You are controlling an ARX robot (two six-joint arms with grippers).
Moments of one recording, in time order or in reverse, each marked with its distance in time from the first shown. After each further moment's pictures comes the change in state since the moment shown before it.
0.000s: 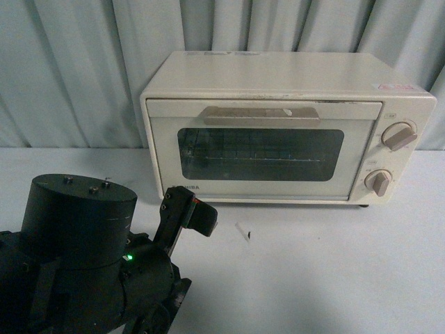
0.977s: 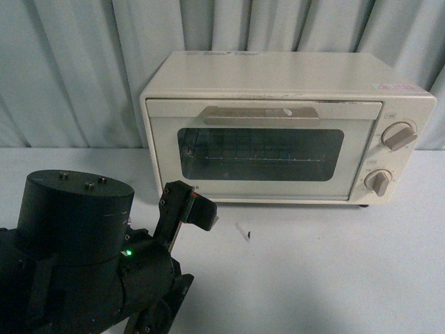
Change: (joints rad) left arm 0.006 -0.005 0.000 0.022 0.013 -0.016; right arm 0.000 0.000 0.000 0.000 0.000 0.000
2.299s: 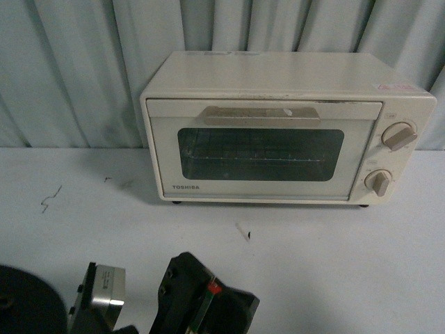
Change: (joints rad) left arm -0.224 -0.306 -0.309 0.004 0.027 -0.076; right arm 0.000 0.000 0.000 0.000 0.000 0.000
